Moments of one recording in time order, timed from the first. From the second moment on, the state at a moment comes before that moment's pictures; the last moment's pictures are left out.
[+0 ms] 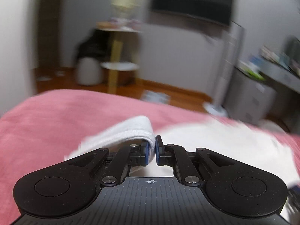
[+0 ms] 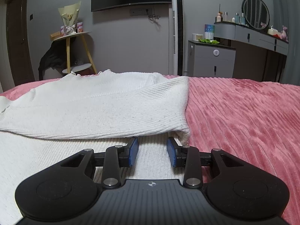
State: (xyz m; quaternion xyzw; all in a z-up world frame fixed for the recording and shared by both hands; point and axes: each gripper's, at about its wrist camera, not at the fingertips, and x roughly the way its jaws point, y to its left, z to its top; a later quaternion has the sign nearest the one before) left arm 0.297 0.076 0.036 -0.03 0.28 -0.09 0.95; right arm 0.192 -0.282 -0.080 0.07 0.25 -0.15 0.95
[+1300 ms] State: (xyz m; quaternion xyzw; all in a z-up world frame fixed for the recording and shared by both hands) left arm 0.180 0.163 -0.030 -0.21 0.37 0.18 0.88; right arm 0.279 -0.058 -0.032 -0.10 0.23 0.10 0.96
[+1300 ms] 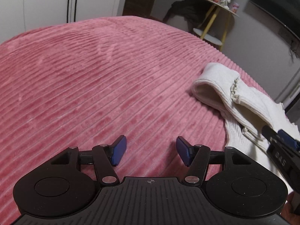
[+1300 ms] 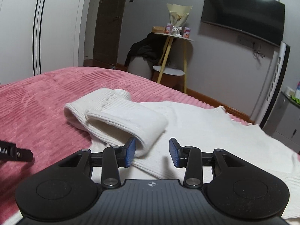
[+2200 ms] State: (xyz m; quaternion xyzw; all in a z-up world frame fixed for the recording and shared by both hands) left arm 0.184 0.147 -0.031 -0.19 0.36 0.18 0.90; right arm 0.261 -0.204 -0.025 0.18 0.27 -0.07 0.94
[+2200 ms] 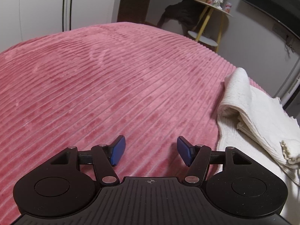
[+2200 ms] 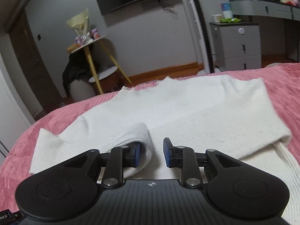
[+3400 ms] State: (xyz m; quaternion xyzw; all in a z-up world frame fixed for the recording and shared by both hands) left arm 0.186 0.115 -0.033 -0.14 0.34 0.12 0.92; right arm 0.225 -0.315 -0.018 0.25 0.24 -0.16 0.93
